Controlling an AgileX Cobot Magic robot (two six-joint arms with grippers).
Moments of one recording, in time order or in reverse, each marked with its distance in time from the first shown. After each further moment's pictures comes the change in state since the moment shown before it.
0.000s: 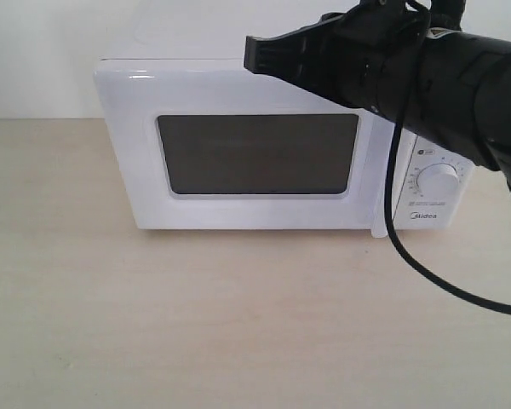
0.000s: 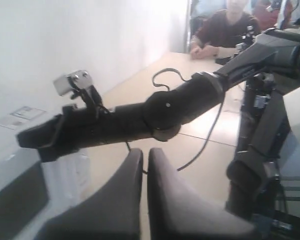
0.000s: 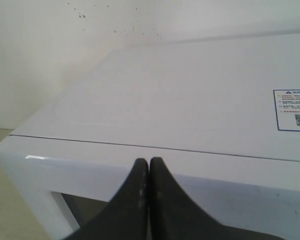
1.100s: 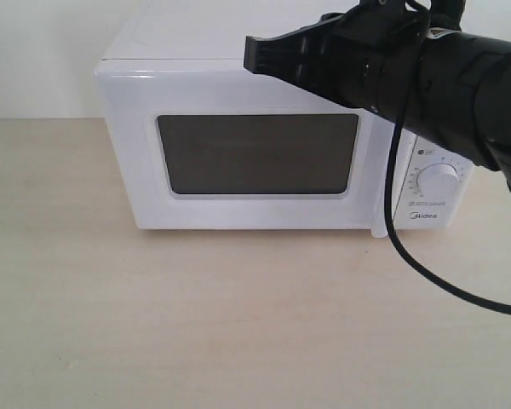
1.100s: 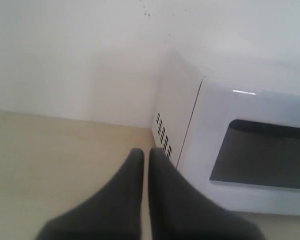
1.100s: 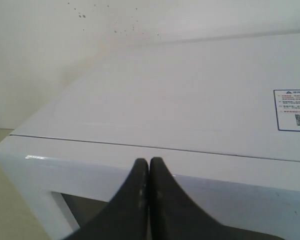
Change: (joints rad) left arm 0.263 -0.553 0.808 1.001 -0.697 -1.029; right arm 0.000 0.000 0.000 0.000 0.000 0.000
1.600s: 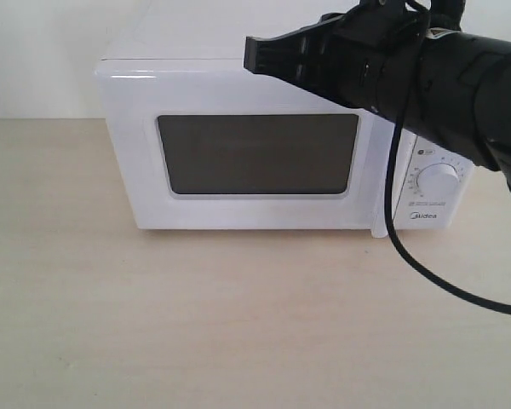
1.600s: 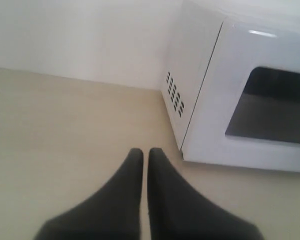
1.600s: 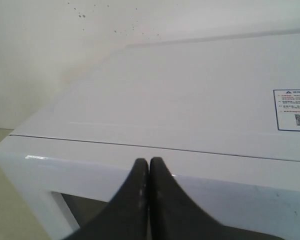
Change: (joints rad) left arm 0.004 -0.013 0.149 -0.011 -0.032 0.023; right arm 0.000 0.000 0.000 0.000 0.000 0.000
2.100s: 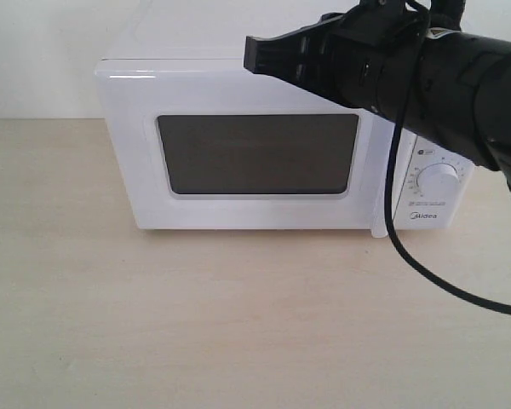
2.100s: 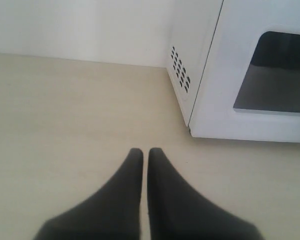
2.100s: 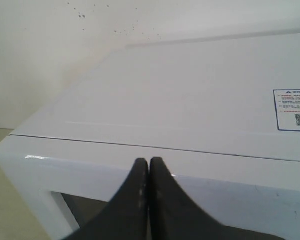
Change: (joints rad) left arm 0.000 0.000 0.002 0.004 0.074 0.059; right arm 0.000 0.000 0.000 0.000 0.000 0.000
